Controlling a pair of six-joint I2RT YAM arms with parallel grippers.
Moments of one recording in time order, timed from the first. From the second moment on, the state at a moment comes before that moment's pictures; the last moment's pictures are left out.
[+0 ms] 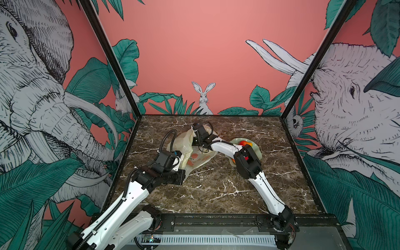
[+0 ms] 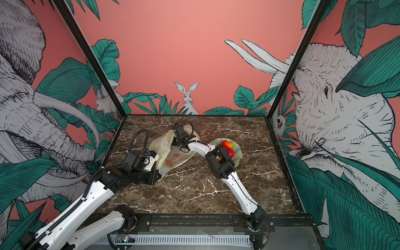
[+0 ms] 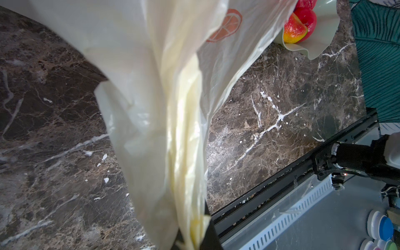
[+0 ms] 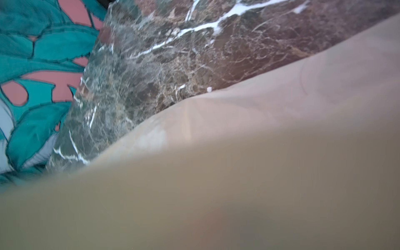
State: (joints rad) left arm -0.57 0.86 0.82 -0.95 0.25 -0.38; right arm 0.76 2.54 2.08 -0.22 -0.13 0.57
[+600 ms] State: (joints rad) left arm -0.57 0.87 0.82 -0.93 0.22 -0.38; right arm 0.76 2.14 1.62 -0.10 -0.15 0.55
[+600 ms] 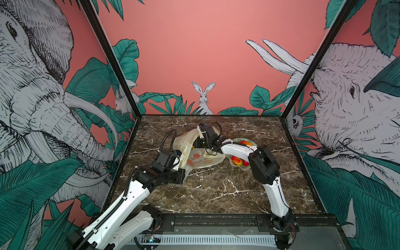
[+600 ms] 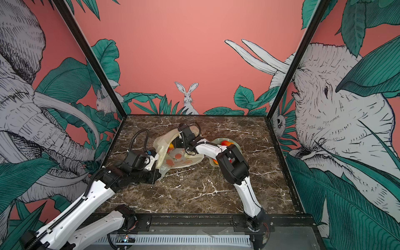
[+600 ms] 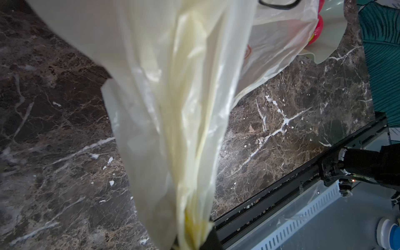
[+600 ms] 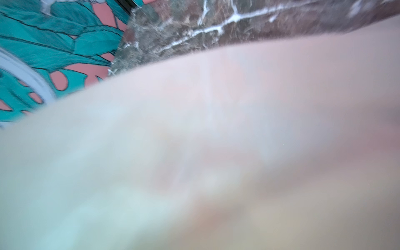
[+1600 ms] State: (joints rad) left arm -0.57 0.90 0.78 -0.88 0.10 -0.40; right arm 0.62 1.36 1.12 -0.26 -0.12 0.32
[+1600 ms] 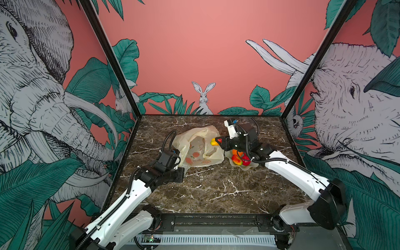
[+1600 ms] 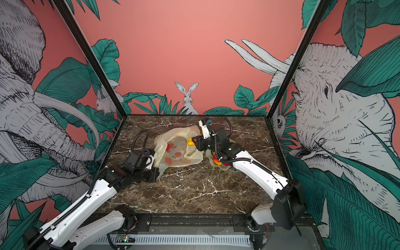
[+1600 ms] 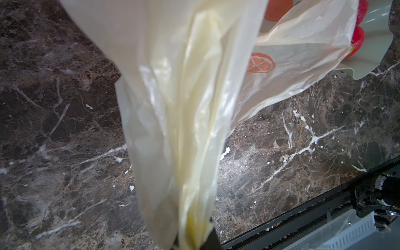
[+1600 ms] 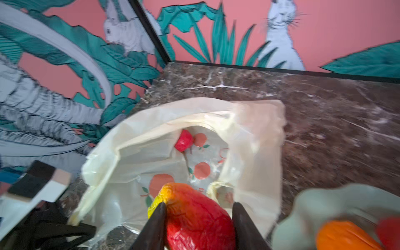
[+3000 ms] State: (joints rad) left arm -0.57 0.89 0.76 -0.84 0.10 -0.41; right arm 0.41 1.46 1.00 -0.57 0.25 0.15
